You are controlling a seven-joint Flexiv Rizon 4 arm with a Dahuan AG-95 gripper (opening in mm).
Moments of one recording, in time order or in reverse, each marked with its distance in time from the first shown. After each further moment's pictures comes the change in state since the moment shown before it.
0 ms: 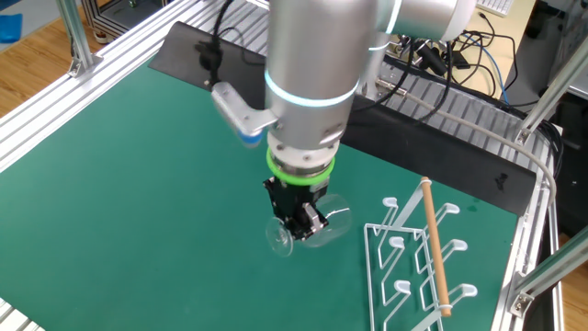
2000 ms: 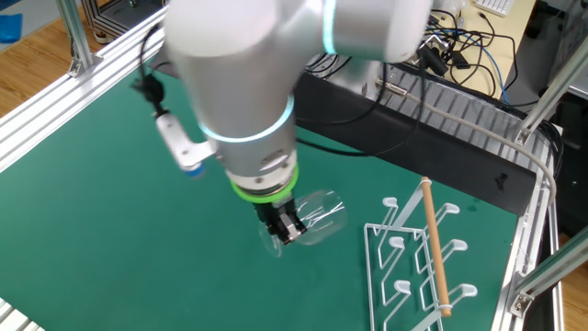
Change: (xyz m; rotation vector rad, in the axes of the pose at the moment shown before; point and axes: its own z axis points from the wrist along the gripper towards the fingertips) arm -0.011 -0.018 0.014 -0.045 0.175 0.021
